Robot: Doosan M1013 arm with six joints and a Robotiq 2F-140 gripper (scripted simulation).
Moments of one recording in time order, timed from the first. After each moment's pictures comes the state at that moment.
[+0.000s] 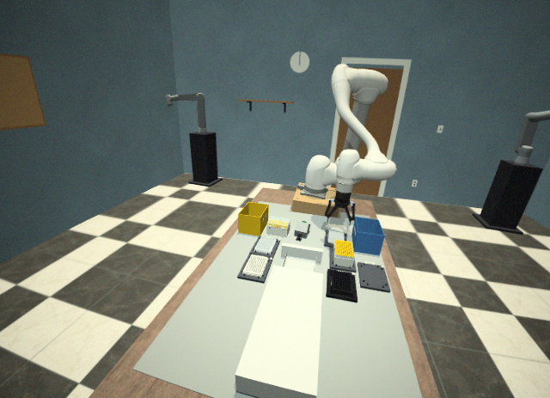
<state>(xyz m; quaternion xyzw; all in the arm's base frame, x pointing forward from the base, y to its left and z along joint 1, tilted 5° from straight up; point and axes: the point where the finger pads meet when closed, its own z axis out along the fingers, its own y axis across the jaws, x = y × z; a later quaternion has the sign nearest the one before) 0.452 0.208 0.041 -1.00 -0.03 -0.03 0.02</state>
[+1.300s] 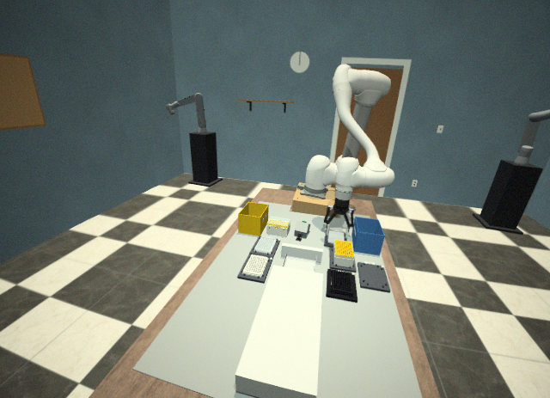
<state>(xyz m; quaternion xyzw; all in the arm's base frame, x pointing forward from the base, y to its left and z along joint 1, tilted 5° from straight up) 0.454 0.209 0.002 -1.00 -0.03 -0.03 0.02</state>
